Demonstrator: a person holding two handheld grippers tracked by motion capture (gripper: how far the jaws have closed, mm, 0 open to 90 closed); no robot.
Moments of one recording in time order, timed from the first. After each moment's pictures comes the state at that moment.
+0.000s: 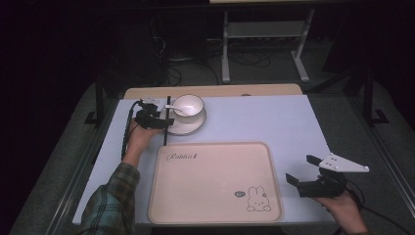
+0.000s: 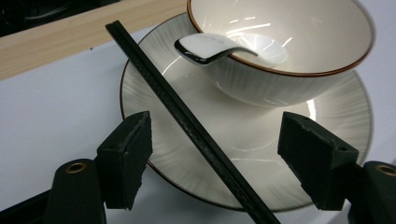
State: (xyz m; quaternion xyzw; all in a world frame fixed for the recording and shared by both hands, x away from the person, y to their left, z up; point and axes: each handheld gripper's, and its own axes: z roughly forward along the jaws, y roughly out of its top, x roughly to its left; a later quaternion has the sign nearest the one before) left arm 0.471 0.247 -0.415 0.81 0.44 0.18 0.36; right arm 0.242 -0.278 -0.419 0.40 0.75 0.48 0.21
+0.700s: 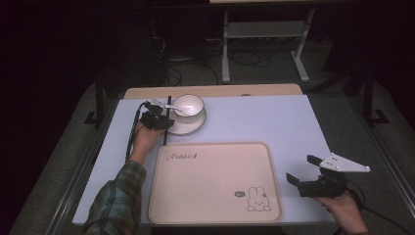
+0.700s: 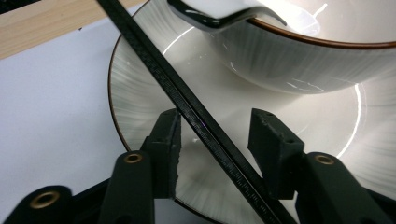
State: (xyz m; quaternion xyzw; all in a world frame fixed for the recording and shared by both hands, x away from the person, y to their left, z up) left arm 0.482 0.239 -0.433 0.82 0.44 0.19 0.33; right arm 0.242 -0.279 -0.419 0.41 0.75 0.48 0.21
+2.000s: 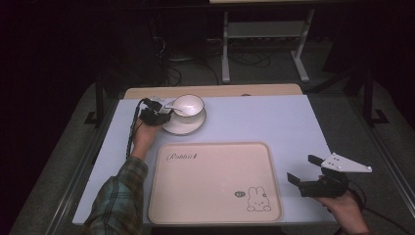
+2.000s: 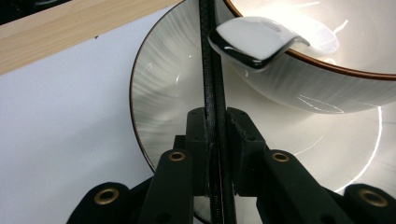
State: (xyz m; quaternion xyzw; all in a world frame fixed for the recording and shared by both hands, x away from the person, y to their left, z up) left arm 0.492 0.242 -0.427 0.82 0.45 0.19 0.32; right arm 0.241 -0.281 -0.419 0.41 0.74 0.49 0.21
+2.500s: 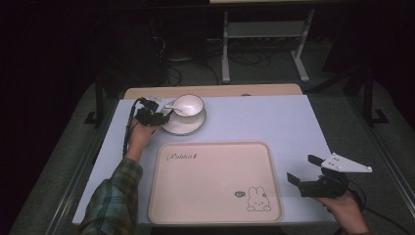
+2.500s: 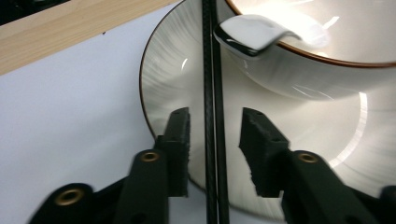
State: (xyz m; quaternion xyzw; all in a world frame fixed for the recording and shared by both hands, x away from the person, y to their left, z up) left arm 0.478 0.254 -0.411 0.81 0.44 0.19 0.32; right arm 0.240 -0.280 -0.418 0.41 0.74 0.49 0.21
